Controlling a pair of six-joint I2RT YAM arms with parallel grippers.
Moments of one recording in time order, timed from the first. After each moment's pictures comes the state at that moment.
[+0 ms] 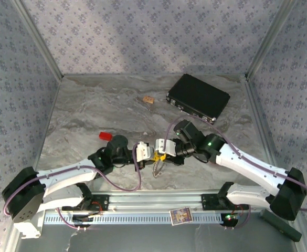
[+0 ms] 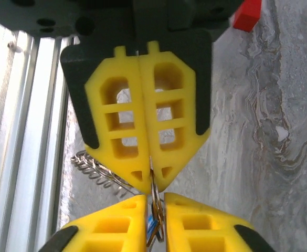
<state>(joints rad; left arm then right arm) -0.92 1.10 0.45 0.31 0.49 0.28 0.86 1.11 0.89 -0.62 -0.39 -0.59</state>
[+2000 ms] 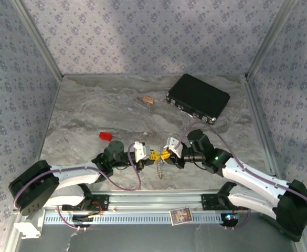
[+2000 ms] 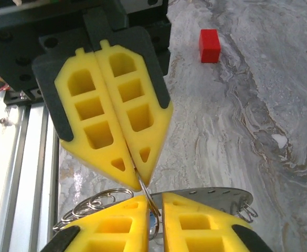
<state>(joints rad) -0.91 1.21 0.30 0.73 0.50 0.10 0.78 0.96 0.53 -0.12 -0.50 -0.30</state>
